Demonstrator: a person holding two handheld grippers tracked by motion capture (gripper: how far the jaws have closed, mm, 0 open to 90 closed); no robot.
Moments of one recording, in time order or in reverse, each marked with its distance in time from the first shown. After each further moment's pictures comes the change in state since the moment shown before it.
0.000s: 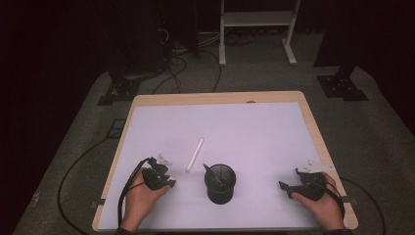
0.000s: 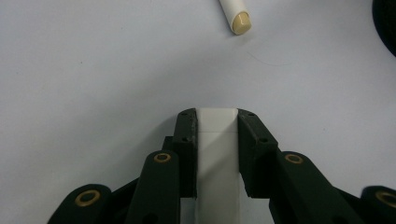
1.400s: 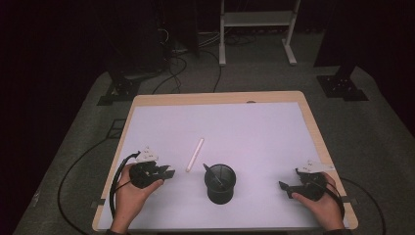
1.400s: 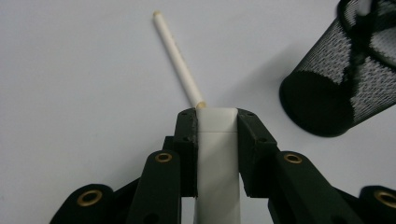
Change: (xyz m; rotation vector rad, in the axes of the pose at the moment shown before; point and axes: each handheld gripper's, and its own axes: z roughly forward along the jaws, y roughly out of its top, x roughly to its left) left arm 0.004 0.001 -0.053 -0.320 -0.121 0.016; right arm 0.000 0.000 0.000 0.001 0.000 0.001
